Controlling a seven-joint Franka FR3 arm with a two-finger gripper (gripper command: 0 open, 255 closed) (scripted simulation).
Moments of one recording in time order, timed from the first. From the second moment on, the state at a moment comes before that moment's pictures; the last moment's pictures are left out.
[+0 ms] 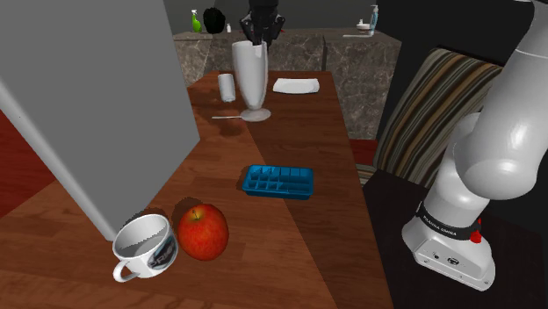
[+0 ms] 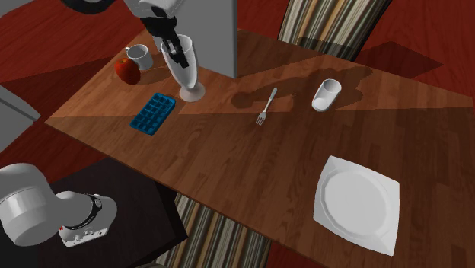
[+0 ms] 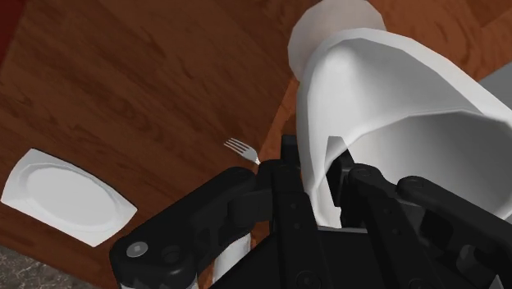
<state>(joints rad) 0.23 -0.07 0.00 -1.63 -0.09 1.73 0.43</state>
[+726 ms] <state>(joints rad) 0.35 -0.03 0.14 -1.57 -0.12 1.69 0.69</state>
